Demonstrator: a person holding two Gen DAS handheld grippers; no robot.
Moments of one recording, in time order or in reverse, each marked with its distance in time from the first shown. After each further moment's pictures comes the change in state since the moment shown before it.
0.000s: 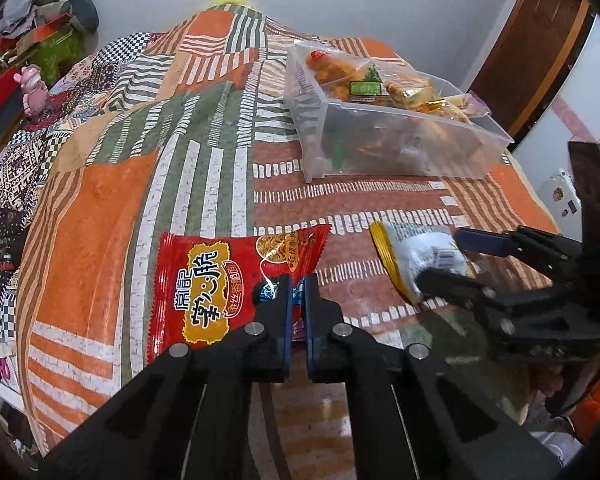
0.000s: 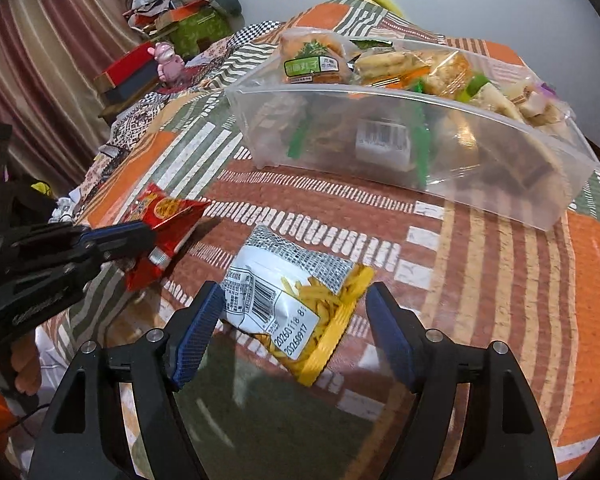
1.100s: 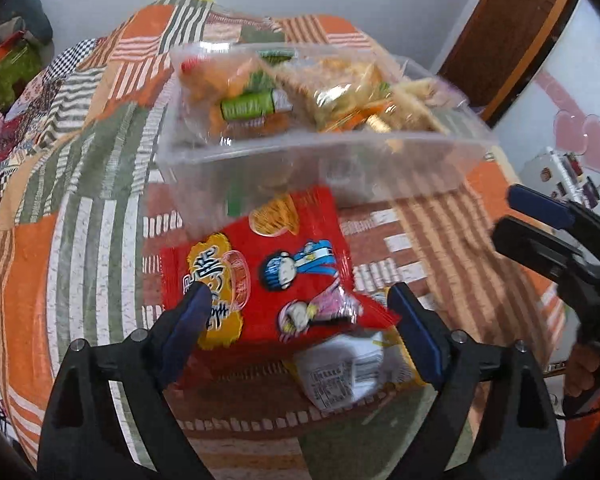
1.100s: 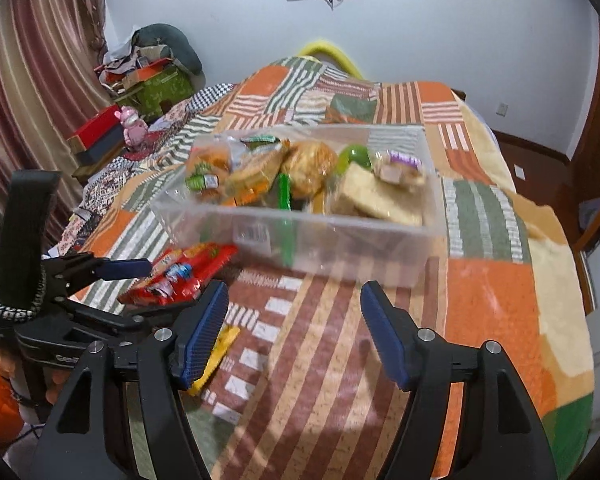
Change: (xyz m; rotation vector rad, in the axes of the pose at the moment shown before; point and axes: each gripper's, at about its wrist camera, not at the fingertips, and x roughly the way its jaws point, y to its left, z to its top) left arm 0.059 -0.070 0.055 0.083 0.098 -0.043; right arm -0.063 -0.067 0.016 0.074 -0.183 -0.104
